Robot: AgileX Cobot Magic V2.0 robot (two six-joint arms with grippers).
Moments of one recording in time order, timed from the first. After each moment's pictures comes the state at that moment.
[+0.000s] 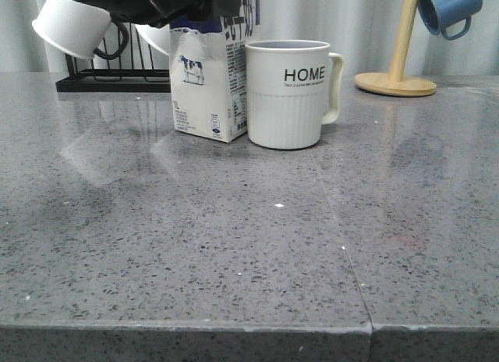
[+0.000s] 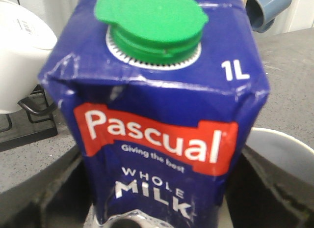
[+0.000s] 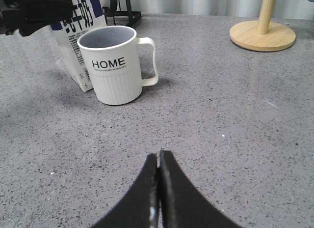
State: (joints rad) left arm -0.64 1.59 -0.98 -0.14 -0.36 0.05; right arm 0.38 0.29 -0.33 -0.04 0.34 0.13
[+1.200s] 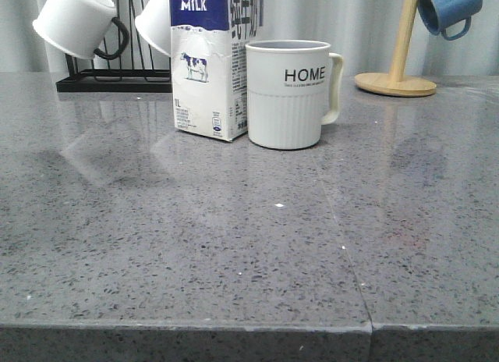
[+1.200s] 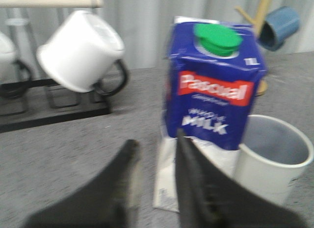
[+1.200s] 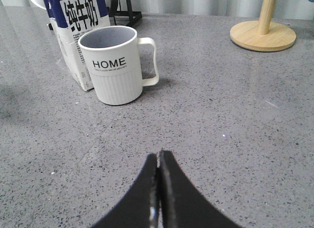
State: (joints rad) left arm -0.51 1.16 -0.73 -0.19 -0.18 0.05; right arm 0.38 0.29 -0.33 -0.04 0.34 0.13
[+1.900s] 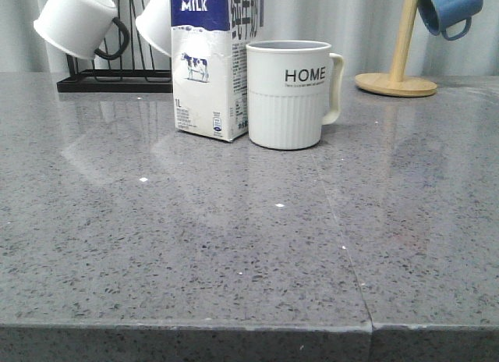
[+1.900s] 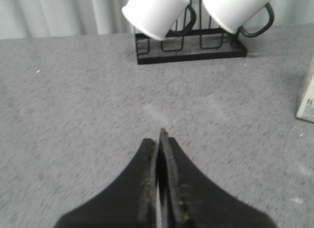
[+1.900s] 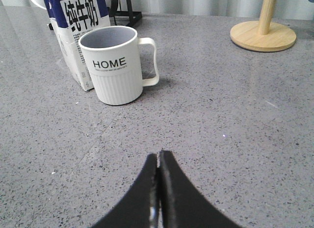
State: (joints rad) left arm -0.08 0.58 -0.42 -0.04 0.18 0.05; right arm 0.38 0.29 -0.33 -0.04 0.34 0.13
